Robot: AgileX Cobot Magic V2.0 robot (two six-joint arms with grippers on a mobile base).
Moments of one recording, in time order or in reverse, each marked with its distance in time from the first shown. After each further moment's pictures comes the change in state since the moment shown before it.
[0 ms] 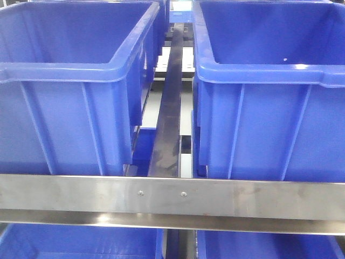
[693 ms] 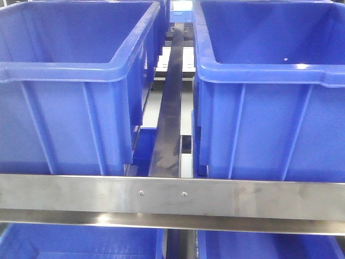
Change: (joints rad) left arm 0.000 0.000 0.000 0.000 0.000 0.000; right arm -0.002 -0.004 0.003 0.026 0.005 0.000
